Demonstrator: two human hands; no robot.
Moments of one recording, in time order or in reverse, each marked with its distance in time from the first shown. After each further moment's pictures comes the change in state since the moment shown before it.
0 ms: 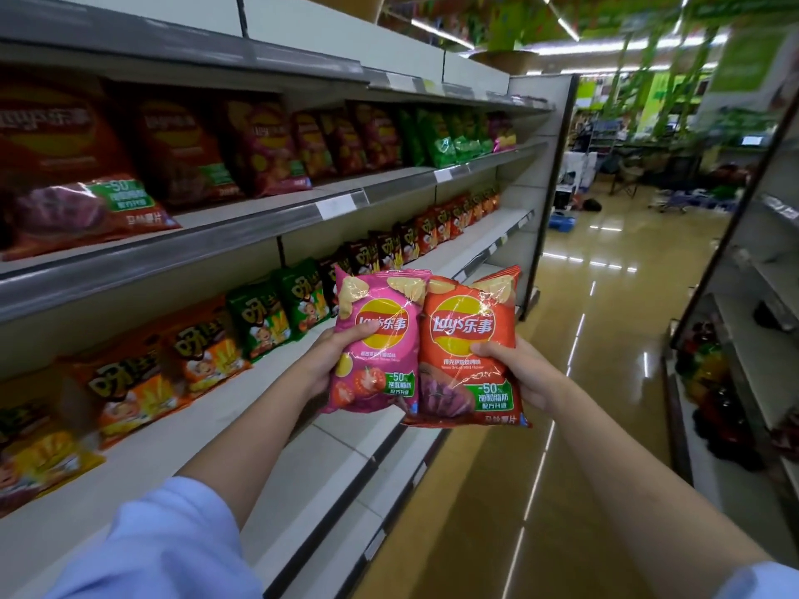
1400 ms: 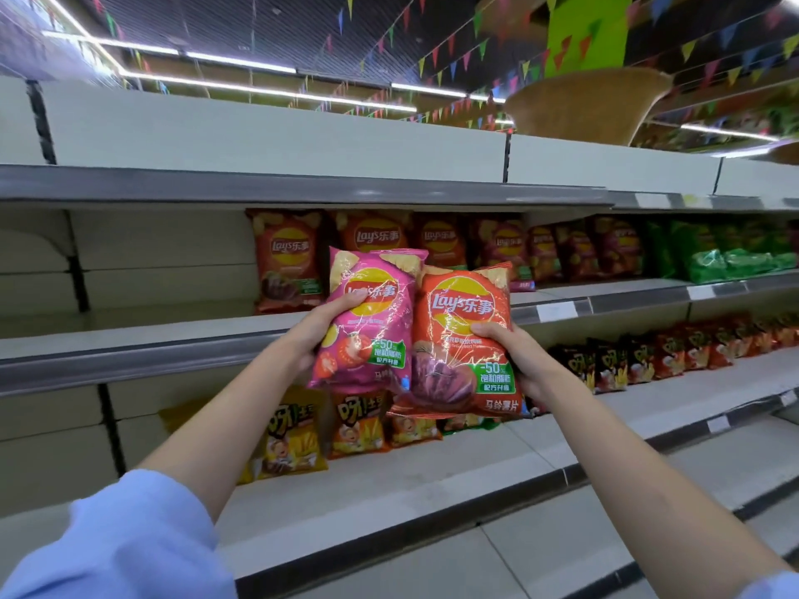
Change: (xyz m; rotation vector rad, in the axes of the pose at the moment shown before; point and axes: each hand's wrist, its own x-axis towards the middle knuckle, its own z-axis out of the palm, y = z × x) left_hand -0.191 0.143 -0.114 -0.022 0.631 0.236; right_hand 0.052 -0.123 0.235 0.050 -0.660 -0.219
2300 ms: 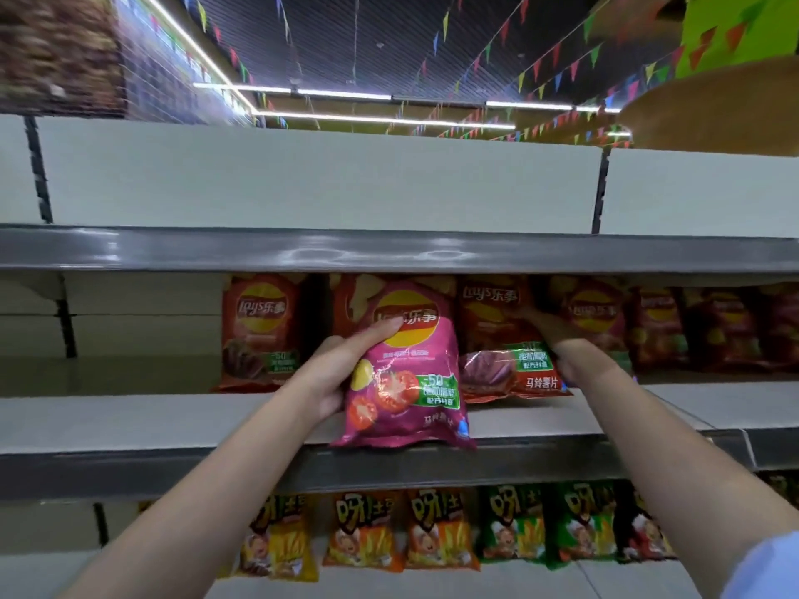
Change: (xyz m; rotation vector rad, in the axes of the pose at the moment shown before) left_hand 0.150 0.042 0.040 0.016 0.288 0.155; right_hand 0.261 -0.075 -0.058 -0.072 -0.038 0.008
